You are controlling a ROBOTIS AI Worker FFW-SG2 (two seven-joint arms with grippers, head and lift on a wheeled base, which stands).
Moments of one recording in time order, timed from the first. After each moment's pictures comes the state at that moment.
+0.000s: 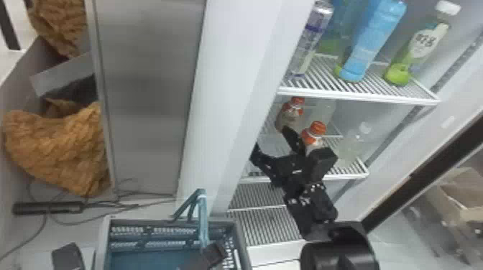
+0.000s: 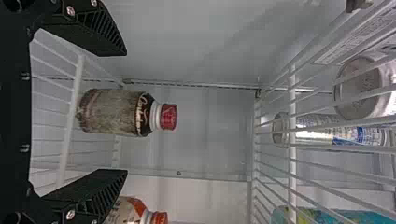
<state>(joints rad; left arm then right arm) 0.43 0.16 -0.21 -1.96 1.44 0.86 -0.27 0.11 -0.17 -0.09 -1.58 -0.14 -0.18 0.24</state>
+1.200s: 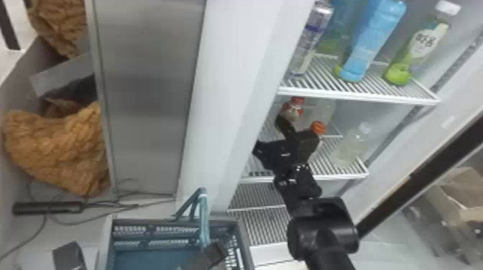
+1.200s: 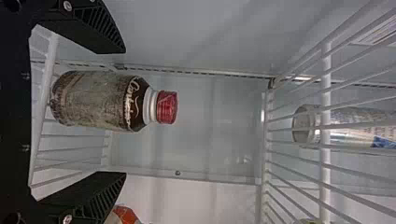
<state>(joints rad) 0.42 0.17 -0.21 -1.96 1.44 0.86 -0.27 -0.09 -0.18 -0.04 -1.32 -0.12 -0.24 0.20</state>
